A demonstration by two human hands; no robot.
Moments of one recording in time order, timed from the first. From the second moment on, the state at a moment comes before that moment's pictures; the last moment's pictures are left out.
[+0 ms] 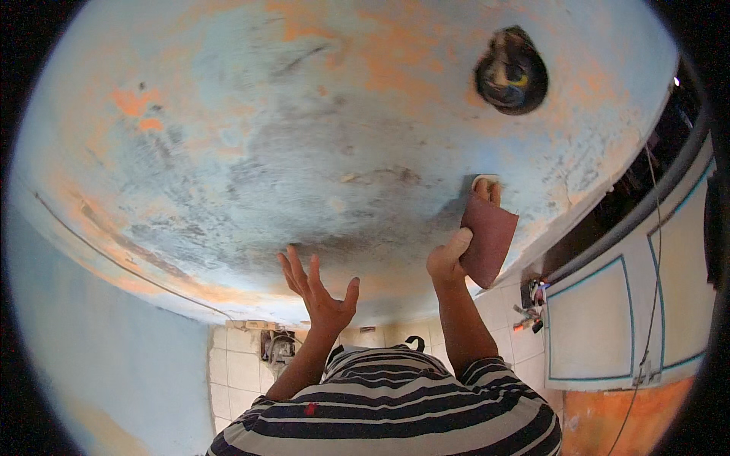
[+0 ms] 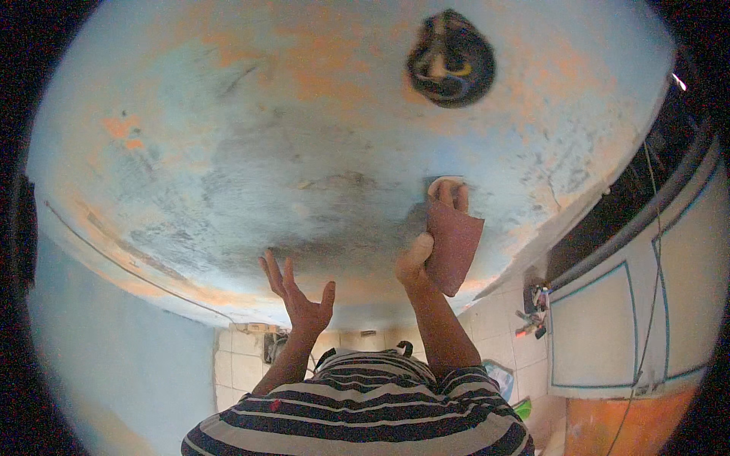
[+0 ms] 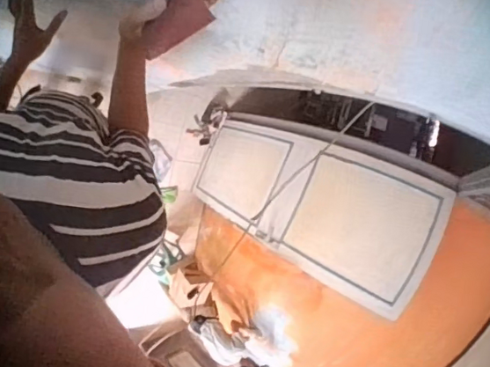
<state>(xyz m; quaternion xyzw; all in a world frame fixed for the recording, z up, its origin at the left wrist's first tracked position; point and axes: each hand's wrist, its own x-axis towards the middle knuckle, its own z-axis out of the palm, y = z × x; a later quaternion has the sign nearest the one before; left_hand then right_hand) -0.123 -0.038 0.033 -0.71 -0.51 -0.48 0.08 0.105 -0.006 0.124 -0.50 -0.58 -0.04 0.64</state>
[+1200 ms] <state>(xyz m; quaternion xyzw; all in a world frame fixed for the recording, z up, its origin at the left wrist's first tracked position) -0.352 -0.013 0.010 -0.78 -0.36 -0.52 -0.04 -0.082 0.046 0.203 -0.55 -0.36 -0.40 0.64</state>
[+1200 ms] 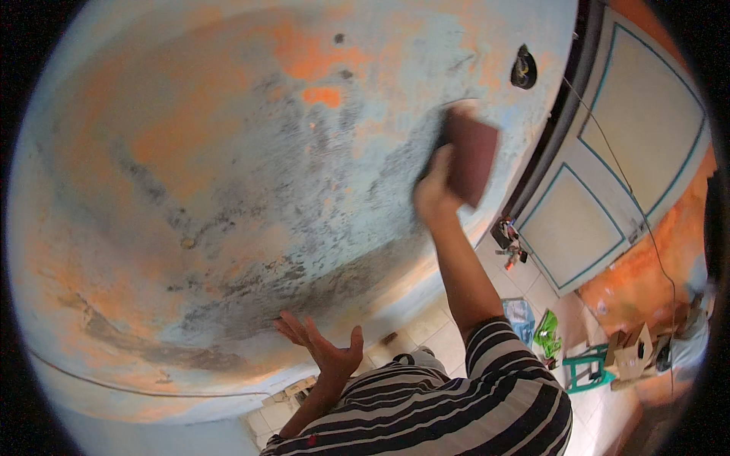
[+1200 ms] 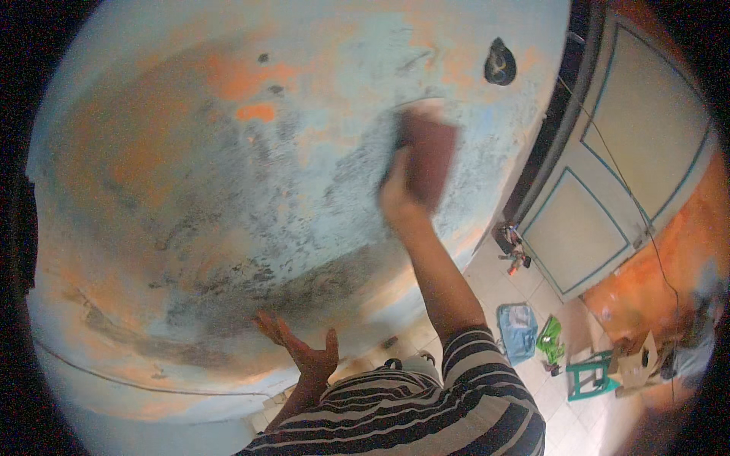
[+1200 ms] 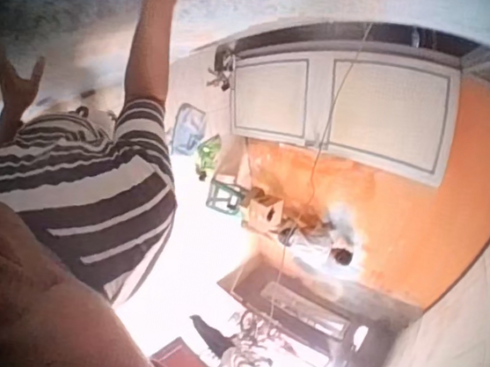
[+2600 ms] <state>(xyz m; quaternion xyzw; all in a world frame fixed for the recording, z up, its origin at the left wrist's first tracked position) -0.427 0.015 0.035 -0.72 -0.39 -0.57 0.06 -0.140 0.042 0.228 -0.55 -0.61 -0.26 0.51</state>
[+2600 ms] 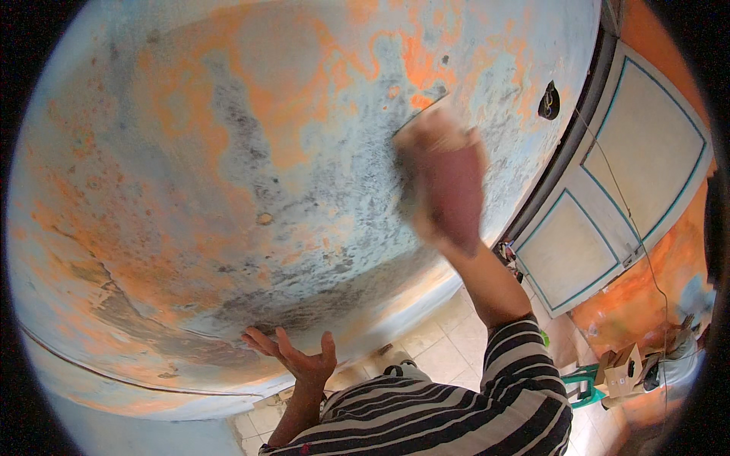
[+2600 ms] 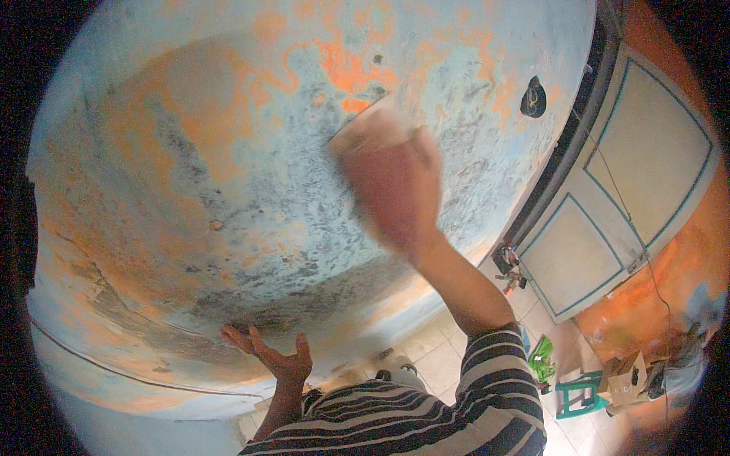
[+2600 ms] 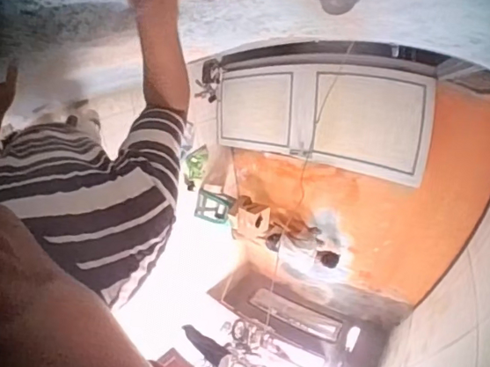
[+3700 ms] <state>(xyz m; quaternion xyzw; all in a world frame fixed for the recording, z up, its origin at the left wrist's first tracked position) -0.430 0.016 0.021 -0.72 -0.41 -0.55 0.08 -0.192 0.055 0.218 -0.45 -0.50 -0.05 0.74</state>
